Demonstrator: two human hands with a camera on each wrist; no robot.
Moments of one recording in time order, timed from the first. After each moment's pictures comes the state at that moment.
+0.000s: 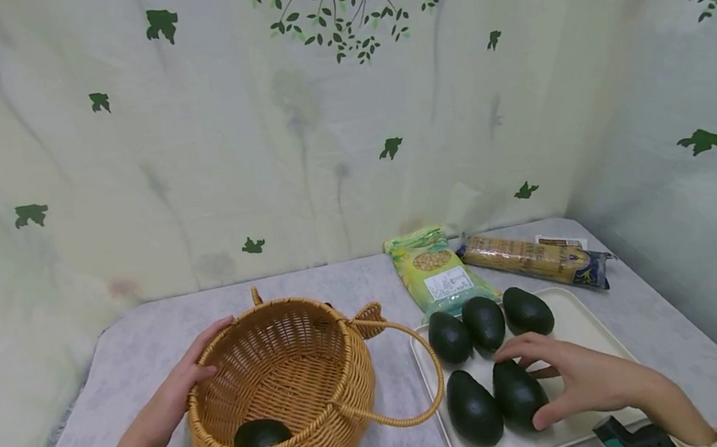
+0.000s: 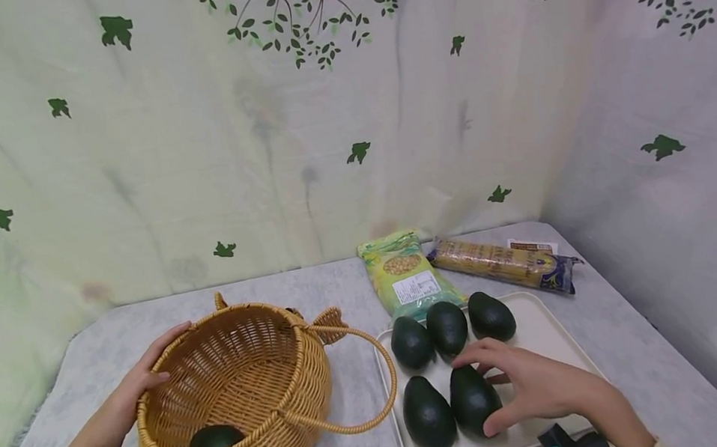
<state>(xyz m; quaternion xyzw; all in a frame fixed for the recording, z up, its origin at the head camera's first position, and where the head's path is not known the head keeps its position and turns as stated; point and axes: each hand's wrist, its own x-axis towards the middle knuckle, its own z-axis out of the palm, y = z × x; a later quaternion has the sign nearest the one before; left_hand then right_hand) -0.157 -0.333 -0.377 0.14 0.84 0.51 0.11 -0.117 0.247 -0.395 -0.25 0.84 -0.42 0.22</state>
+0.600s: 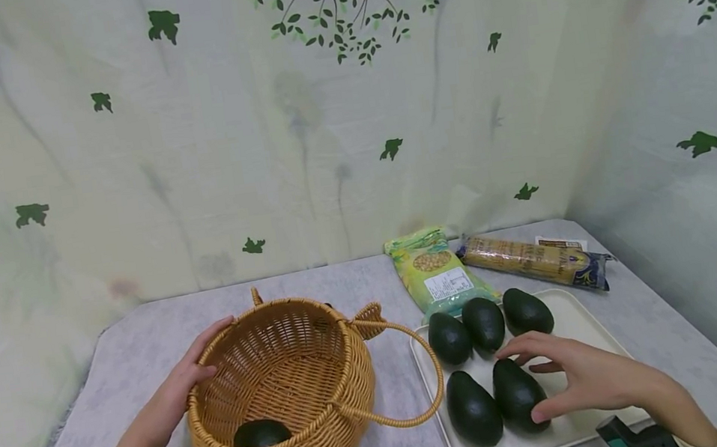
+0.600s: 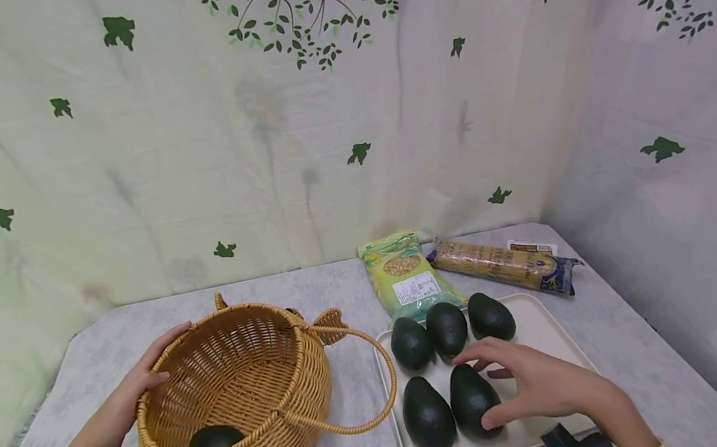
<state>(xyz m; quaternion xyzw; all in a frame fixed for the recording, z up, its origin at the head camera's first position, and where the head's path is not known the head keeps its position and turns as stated) -0.154 -0.331 -0.377 0.15 0.84 0.51 0.10 -0.117 0.249 -0.393 -0.26 0.85 -0.41 0.20</state>
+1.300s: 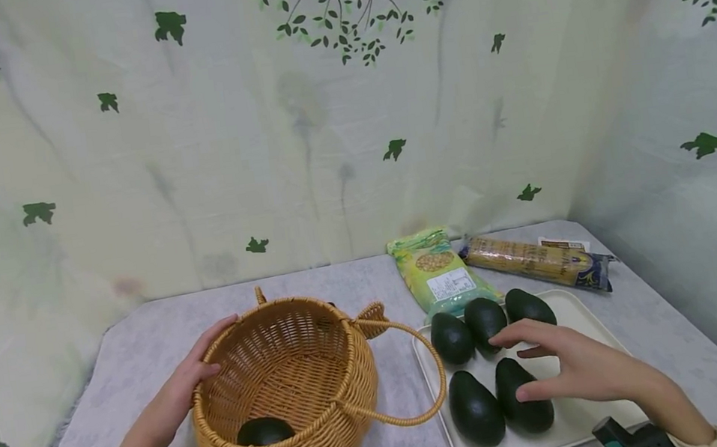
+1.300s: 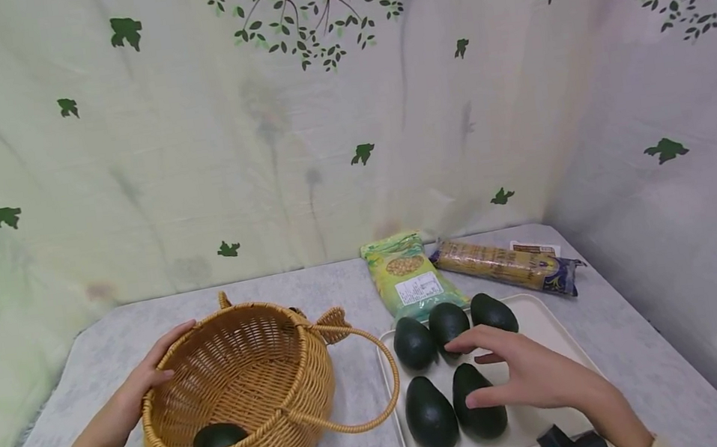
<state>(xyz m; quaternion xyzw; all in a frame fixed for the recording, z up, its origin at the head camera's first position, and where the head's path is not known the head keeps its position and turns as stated) -0.155 -0.332 -0.377 0.15 0.84 0.52 0.11 -0.120 0.237 -0.389 -0.31 0.86 -0.39 0.08</state>
